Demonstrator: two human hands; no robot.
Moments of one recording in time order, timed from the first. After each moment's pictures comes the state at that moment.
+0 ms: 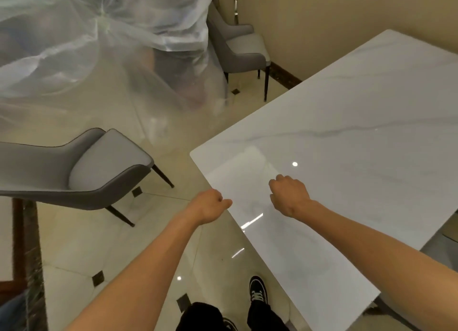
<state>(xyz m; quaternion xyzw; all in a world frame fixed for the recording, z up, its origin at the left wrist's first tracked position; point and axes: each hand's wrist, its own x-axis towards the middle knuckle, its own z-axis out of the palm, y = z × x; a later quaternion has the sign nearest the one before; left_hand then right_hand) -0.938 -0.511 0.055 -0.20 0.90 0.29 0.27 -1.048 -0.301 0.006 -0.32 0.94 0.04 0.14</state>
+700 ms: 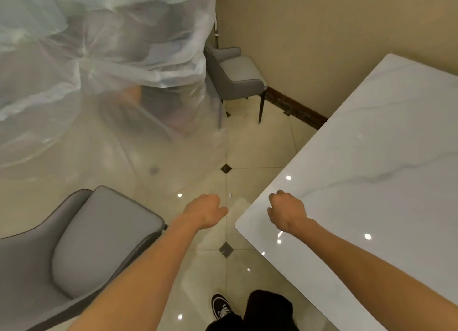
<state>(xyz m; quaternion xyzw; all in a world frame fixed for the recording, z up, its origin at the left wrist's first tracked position) -1.139 -0.807 0.050 -0.06 0.93 0.17 0.32 -1.176 -0.578 0.003 -0.16 0.97 -0.01 0.17</state>
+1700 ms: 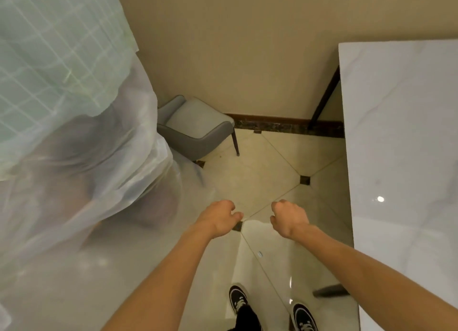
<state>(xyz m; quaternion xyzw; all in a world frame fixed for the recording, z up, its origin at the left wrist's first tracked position) -1.559 -0.929 0.050 0.13 0.92 0.13 0.35 -1.491 -0.743 -0.010 0.09 0.97 -0.14 0.20</state>
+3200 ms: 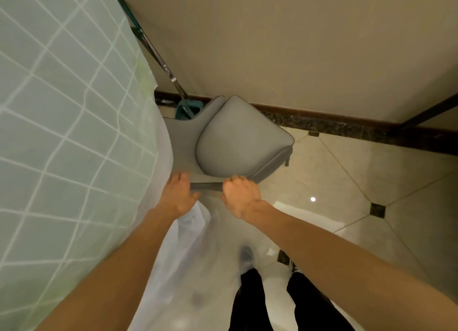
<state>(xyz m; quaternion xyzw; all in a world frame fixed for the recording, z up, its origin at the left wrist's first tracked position) -2.025 -1.070 0.020 0.03 0.97 -0.03 0.25 -1.982 -0.900 -0.019 -0.07 0.96 -0.20 0.17</state>
